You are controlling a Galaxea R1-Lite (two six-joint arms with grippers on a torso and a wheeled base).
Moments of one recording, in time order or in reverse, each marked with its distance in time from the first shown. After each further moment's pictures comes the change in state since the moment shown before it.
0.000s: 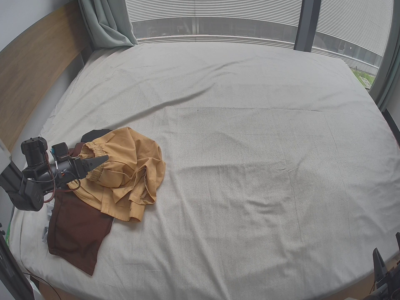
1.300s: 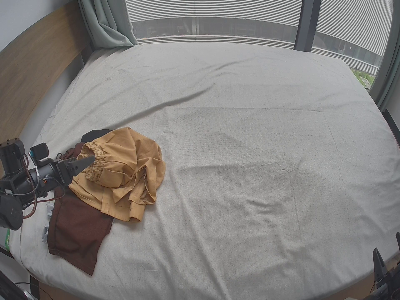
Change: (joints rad) left arm -0.020 -0.340 0.240 0.052 0.138 0.002; right arm 0.000 0.000 0.000 0.000 0.000 -0.001
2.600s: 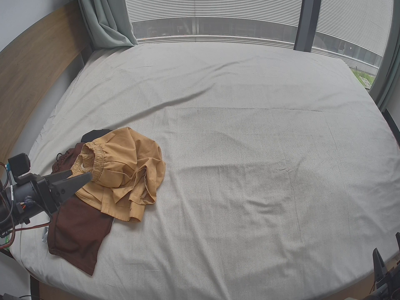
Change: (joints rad) left arm -0.185 -0.470 0.094 0.349 0.073 -0.051; right arm 0.000 0.000 0.000 0.000 0.001 0.000
